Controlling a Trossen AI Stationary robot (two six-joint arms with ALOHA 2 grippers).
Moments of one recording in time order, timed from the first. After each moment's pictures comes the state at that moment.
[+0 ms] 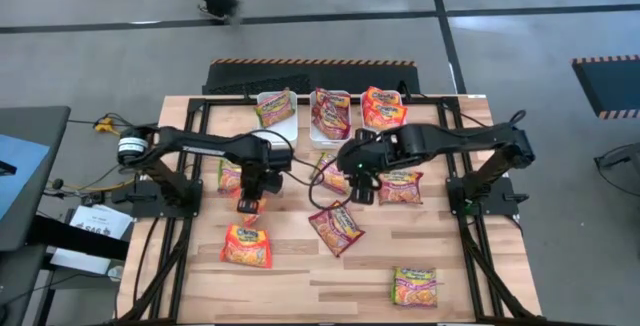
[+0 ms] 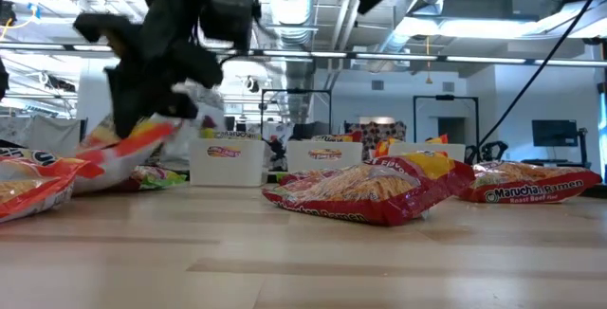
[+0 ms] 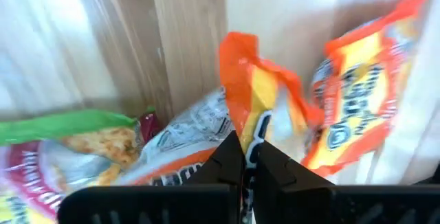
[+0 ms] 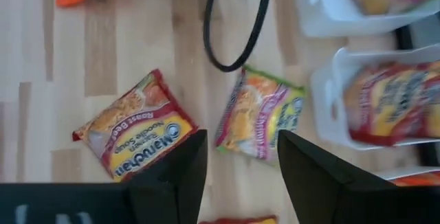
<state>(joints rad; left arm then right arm) 0.14 1.60 1.06 -1.05 0.26 0.22 0.08 1.63 1.69 -1.08 0.20 0.10</state>
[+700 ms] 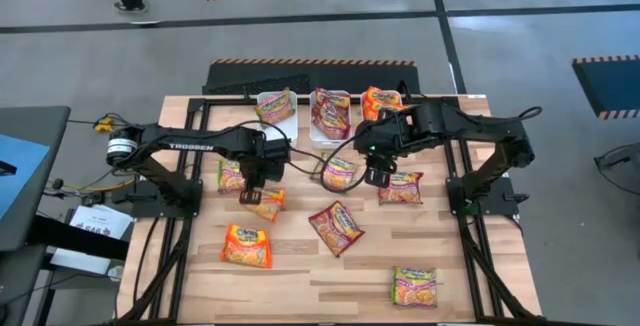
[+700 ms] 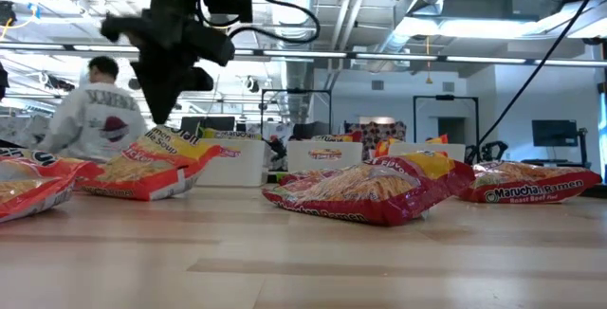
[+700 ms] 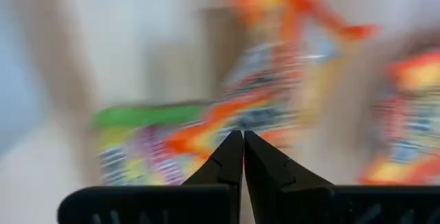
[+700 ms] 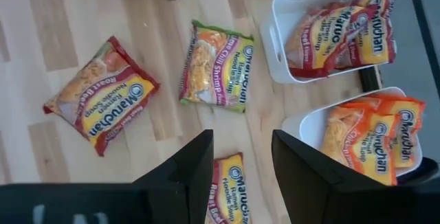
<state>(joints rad) 0.16 1.53 1.12 -1.06 0.03 0.22 0.04 1.63 1.90 -1.43 0.26 0.21</state>
